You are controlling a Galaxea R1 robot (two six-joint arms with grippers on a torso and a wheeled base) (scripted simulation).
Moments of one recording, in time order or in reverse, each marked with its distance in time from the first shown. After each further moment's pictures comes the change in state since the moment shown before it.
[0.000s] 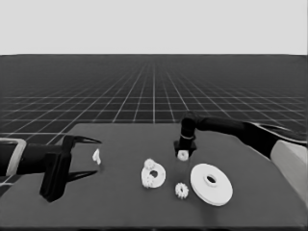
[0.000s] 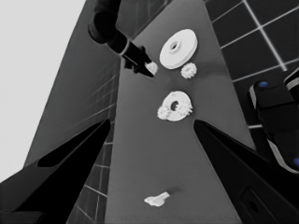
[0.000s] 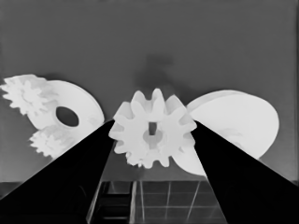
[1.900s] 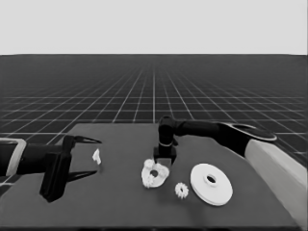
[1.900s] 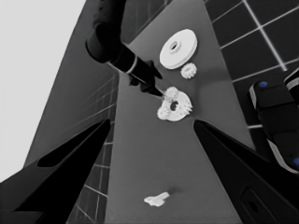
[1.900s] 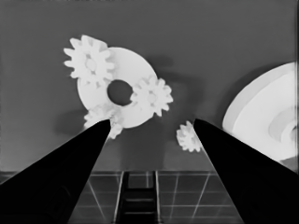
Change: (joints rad) left arm 0.000 0.000 0.000 0.000 0.000 0.000; right arm -0.016 0.197 0.066 -0.031 -0.037 0.262
